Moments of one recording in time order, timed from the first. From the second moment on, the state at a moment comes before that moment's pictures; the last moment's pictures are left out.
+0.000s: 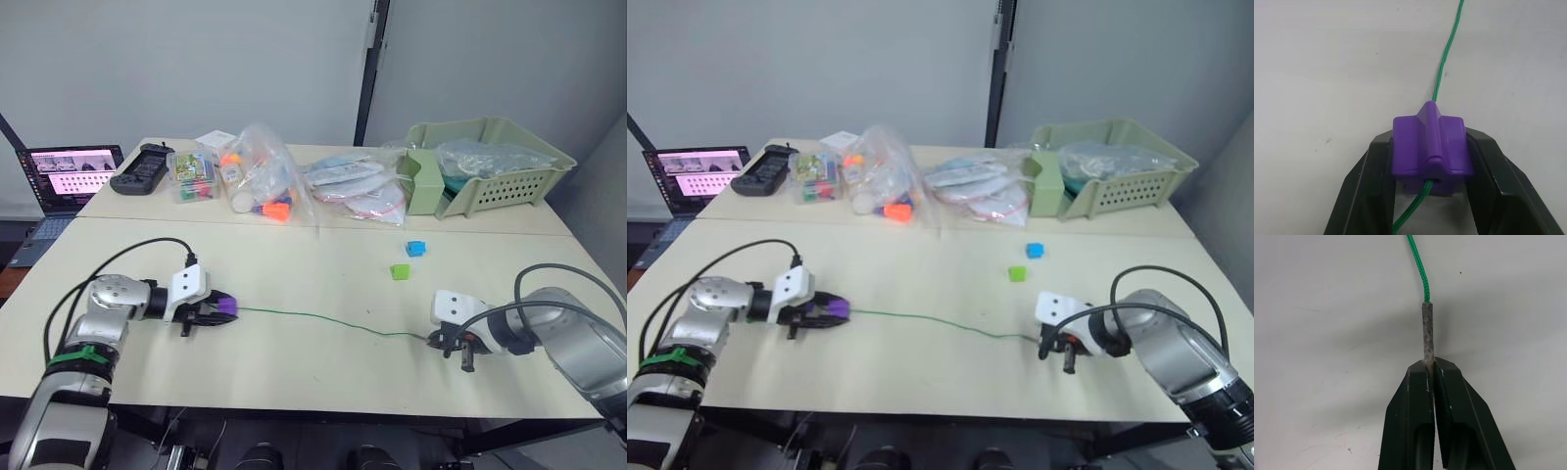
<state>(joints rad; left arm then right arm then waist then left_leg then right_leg) -0.67 0.78 -0.10 0.85 -0.08 -0.38 -1.40 -0.34 -1.04 0.25 -0.27 0.07 0.64 1.15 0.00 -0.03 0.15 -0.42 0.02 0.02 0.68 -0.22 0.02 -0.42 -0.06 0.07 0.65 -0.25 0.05</state>
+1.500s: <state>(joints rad) -0.58 0.36 -0.21 0.24 -0.19 0.02 -1.33 -0.43 -0.96 0.31 -0.37 0.10 0.73 1.18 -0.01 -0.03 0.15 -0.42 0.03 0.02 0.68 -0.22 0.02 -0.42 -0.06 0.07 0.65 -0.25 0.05</state>
